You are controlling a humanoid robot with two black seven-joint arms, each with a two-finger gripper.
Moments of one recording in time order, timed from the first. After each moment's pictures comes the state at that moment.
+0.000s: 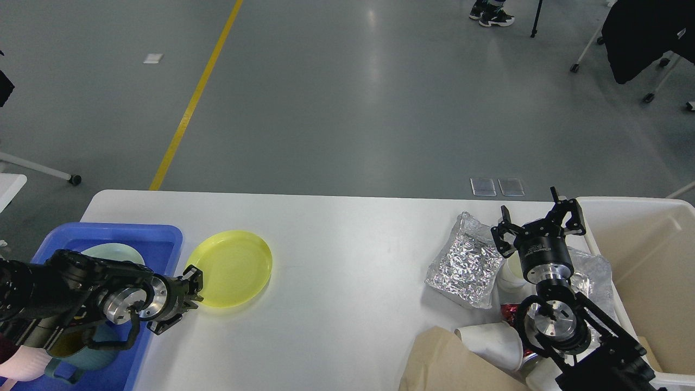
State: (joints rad) left arm -1.17 0.41 0.88 -1.00 -0.48 0.00 0.08; right arm 0.29 -0.15 1.12 0.89 -0.15 0.13 0.47
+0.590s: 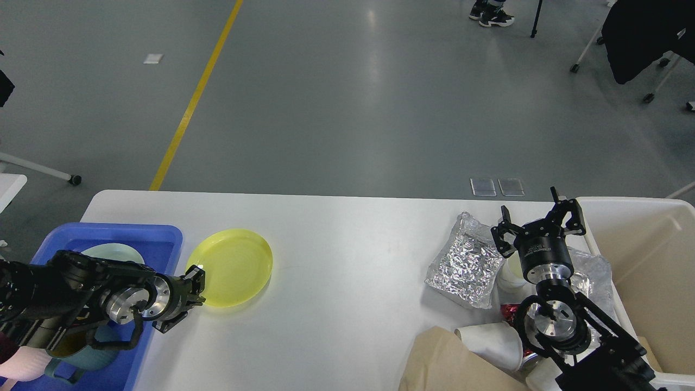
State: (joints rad) left arm -1.16 0.41 0.86 -1.00 -0.48 0.00 0.08; right arm 0.29 -0.15 1.12 0.89 -0.15 0.13 0.47
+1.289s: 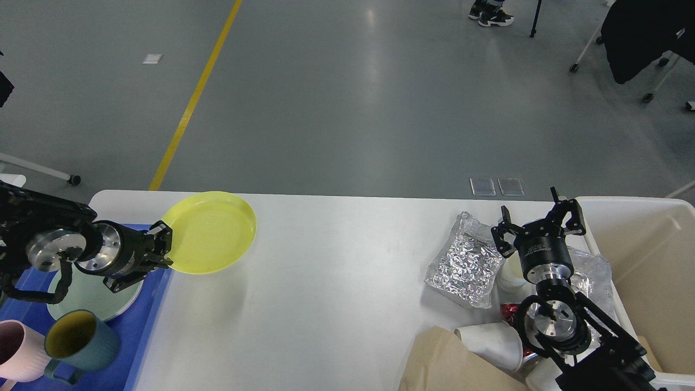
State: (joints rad) left arm -1.77 0.61 1.22 -1.46 -0.48 -0.07 0.07; right arm 0.29 -0.15 1.12 0.88 -0.15 0.13 0.47
